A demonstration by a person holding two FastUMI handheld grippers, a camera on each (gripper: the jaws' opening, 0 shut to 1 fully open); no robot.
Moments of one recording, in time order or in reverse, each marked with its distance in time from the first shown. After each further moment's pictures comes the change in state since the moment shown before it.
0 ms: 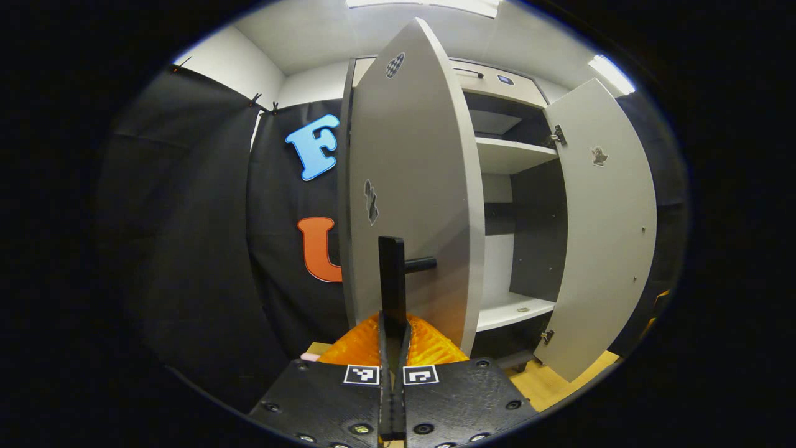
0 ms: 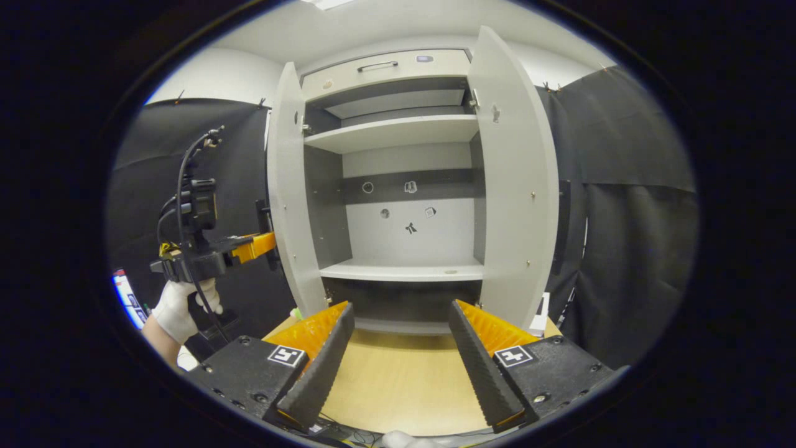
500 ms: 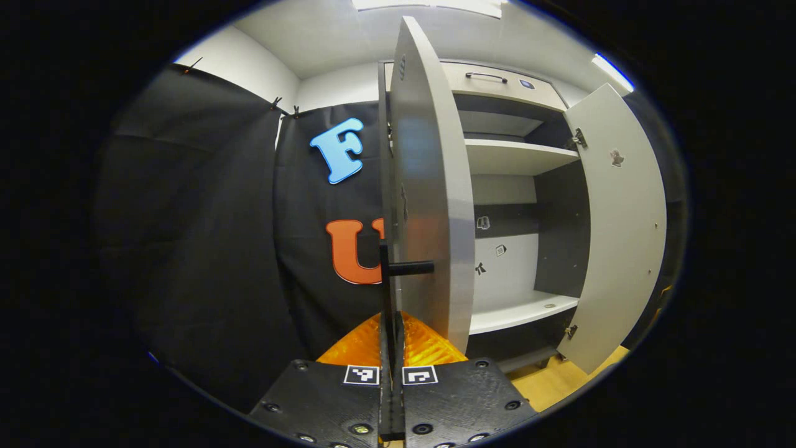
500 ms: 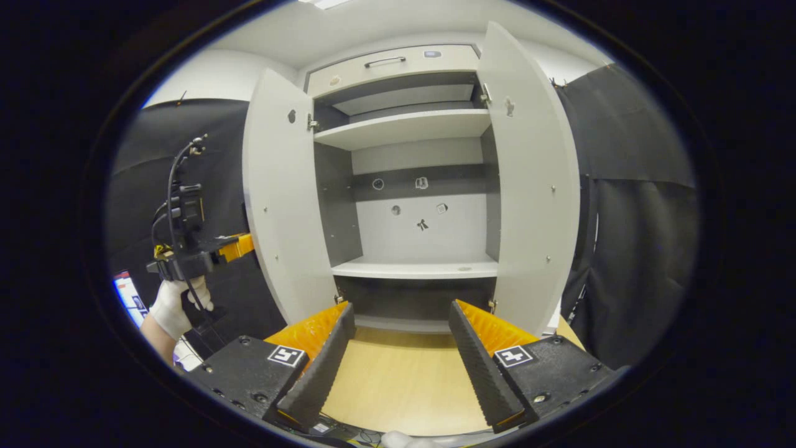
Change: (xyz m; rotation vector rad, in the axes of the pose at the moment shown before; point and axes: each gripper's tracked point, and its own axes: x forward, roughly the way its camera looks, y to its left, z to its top) left arm -0.016 0.070 -0.004 0.007 -0.008 0.103; right arm 0.008 0.018 -0.002 0.005 0.014 0.043
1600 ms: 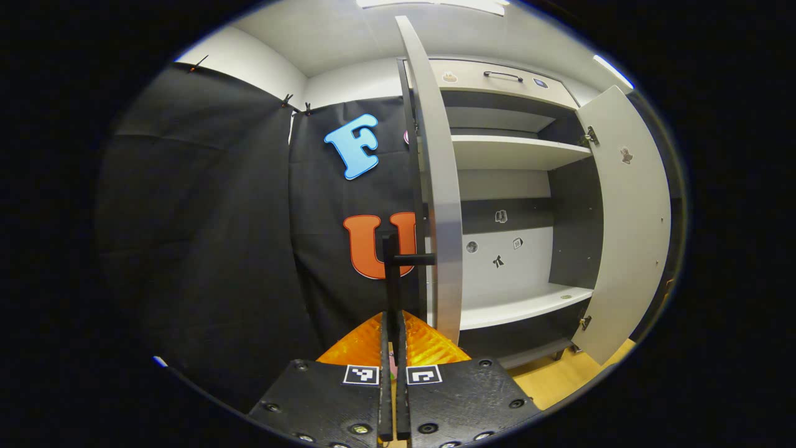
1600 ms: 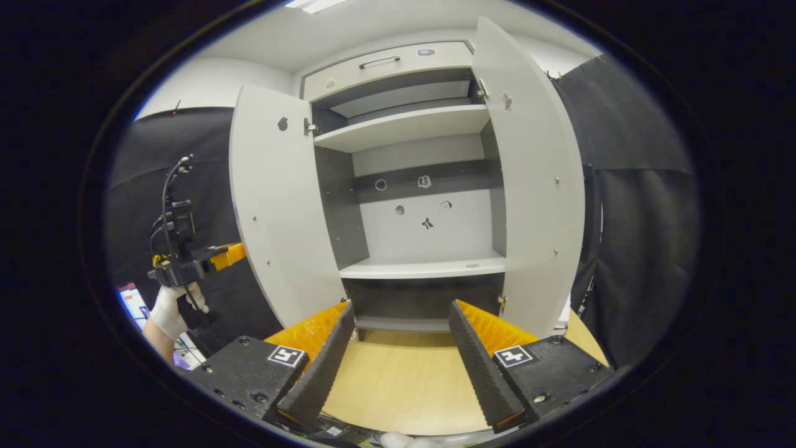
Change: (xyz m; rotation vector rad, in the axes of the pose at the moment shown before) left arm -0.010 0.030 -0.009 0.025 0.028 0.017; right arm 0.001 0.007 -0.004 0.058 0.011 0.030
